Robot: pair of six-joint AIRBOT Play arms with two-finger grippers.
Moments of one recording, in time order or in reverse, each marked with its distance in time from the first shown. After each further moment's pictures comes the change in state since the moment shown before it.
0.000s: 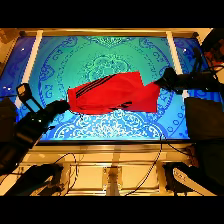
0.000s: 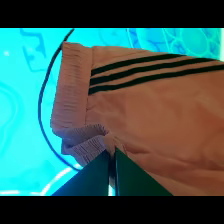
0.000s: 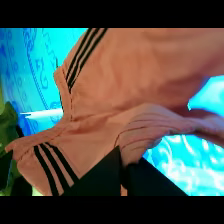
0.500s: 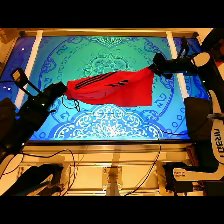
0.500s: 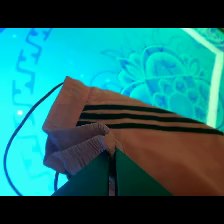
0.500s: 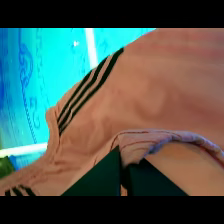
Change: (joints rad) left arm 0.111 -0.187 0.108 0.179 0.188 -0.217; right arm 0.041 -0.317 0.204 -0.013 -0.214 0.031
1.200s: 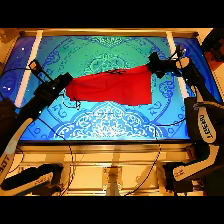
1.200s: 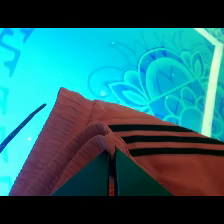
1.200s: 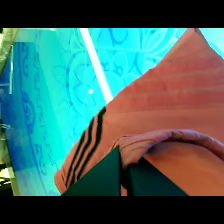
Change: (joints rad) left arm 0.159 -0.462 0.206 -0.016 0.274 -0.002; right arm 0.023 -0.236 0.089 0.023 -0.261 0.153
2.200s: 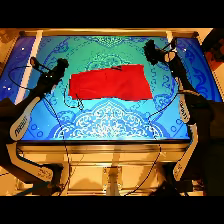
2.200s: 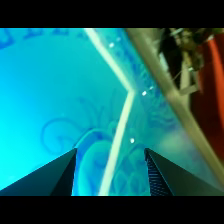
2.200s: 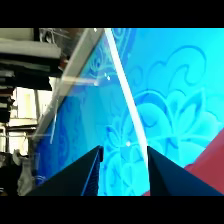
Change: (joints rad) left arm 0.201 -0.410 0.297 -0.229 0.512 -0.004; right arm -0.011 -0.377 0.483 0.002 -0.136 0.063
